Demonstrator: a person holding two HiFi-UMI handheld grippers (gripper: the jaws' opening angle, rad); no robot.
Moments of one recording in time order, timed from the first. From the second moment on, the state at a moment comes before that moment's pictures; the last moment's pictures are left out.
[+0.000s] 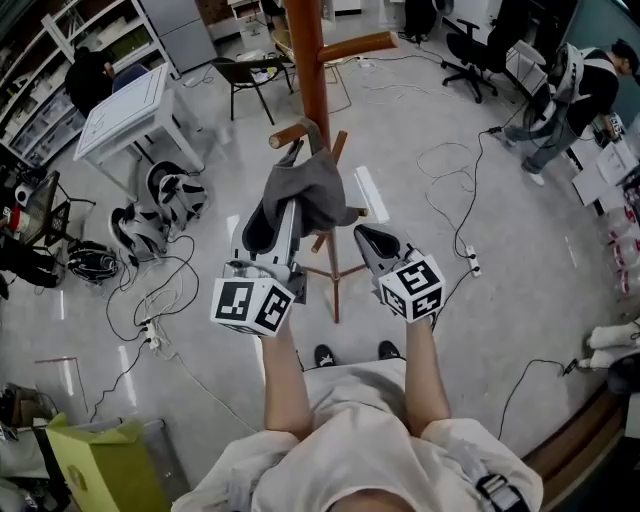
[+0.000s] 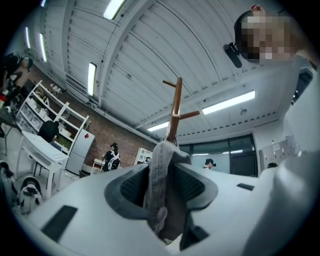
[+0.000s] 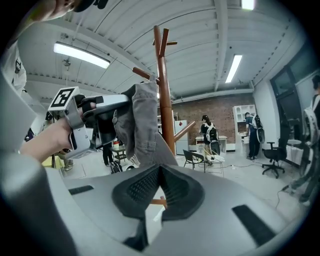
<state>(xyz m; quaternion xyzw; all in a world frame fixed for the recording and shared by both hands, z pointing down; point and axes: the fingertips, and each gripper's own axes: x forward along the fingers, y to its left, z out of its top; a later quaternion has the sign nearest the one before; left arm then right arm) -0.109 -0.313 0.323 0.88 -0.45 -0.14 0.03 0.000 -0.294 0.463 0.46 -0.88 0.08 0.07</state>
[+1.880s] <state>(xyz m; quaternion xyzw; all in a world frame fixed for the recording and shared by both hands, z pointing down) -0.085 -0.177 0.382 0.74 -0.67 -0.06 0.02 0.034 -0.252 0.437 0.25 -0.96 0.07 0.04</state>
